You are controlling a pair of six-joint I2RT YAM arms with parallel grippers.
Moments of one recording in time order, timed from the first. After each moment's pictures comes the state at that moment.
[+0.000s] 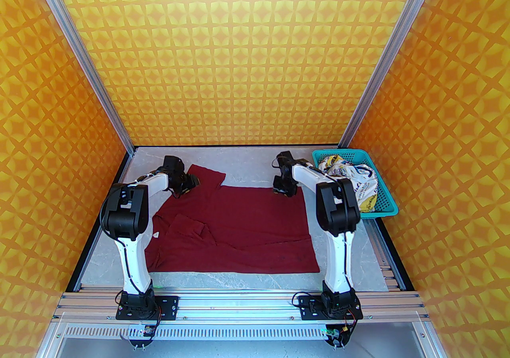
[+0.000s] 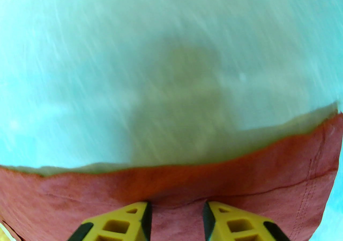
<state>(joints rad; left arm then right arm) -0.06 2.11 1.42 -0.31 0.35 -0.55 0.21 2.24 1.74 -0.79 -0.02 0.45</state>
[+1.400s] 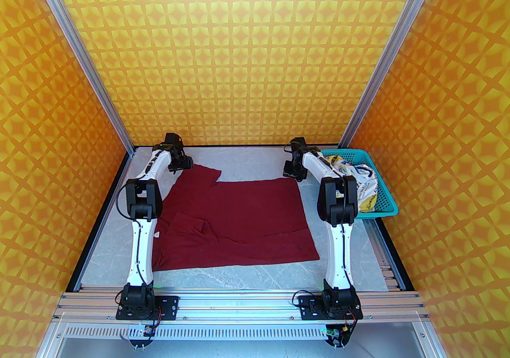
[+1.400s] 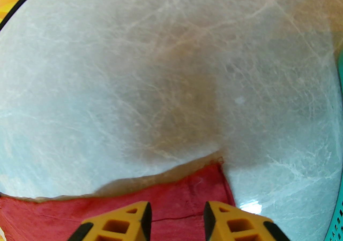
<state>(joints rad) -0.04 2.63 2.45 -0.94 0.05 -0.15 0.08 2.35 1.99 -0.87 0.01 0.35</state>
